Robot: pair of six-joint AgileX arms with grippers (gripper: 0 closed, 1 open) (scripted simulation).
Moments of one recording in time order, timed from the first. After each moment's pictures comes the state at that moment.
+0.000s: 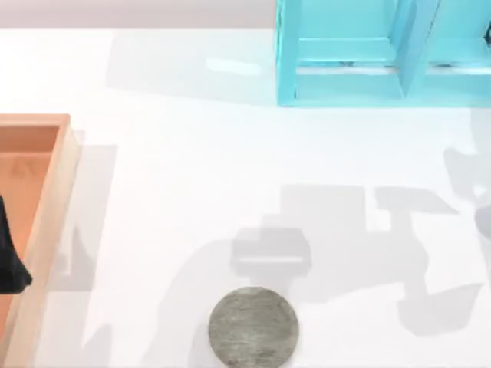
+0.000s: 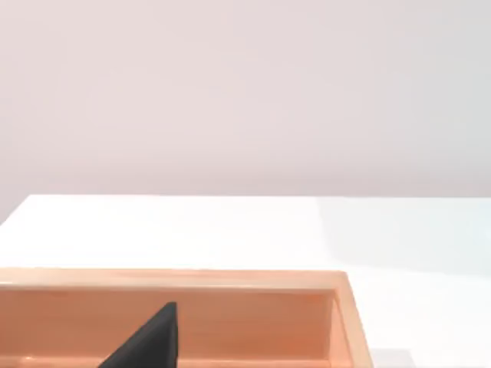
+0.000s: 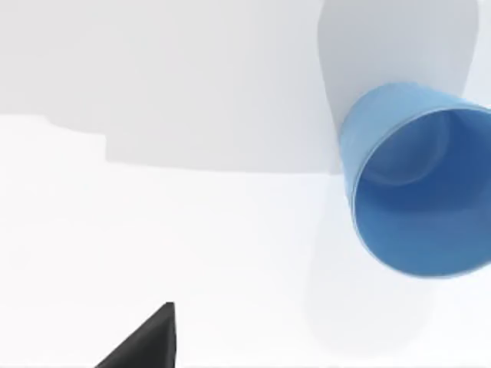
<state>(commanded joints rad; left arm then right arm) 0.00 0.00 0.00 0.00 0.00 0.00 -0.12 1.80 1.47 -1.24 0.00 -1.68</state>
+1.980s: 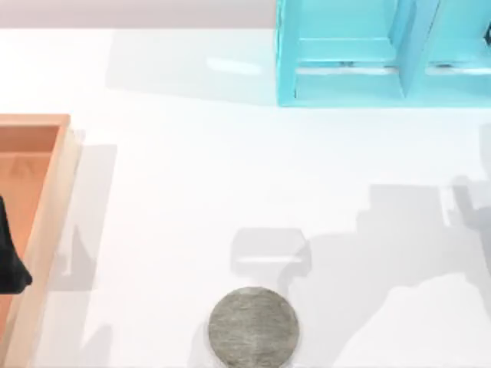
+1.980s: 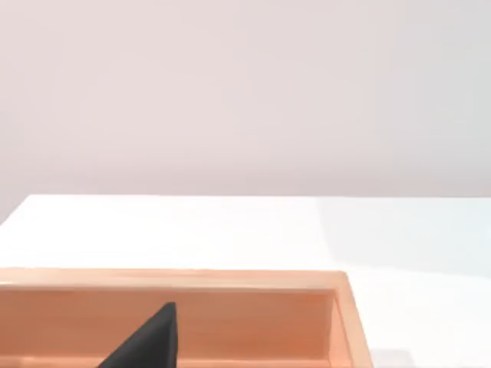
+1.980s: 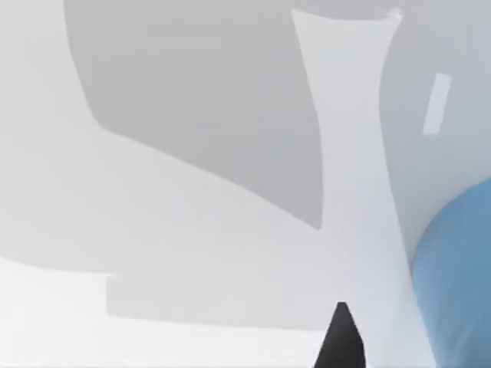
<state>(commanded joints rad) 0.00 0.00 0.00 0.00 0.00 0.00 -0.11 1.91 1.20 -0.86 0.00 -1.67</state>
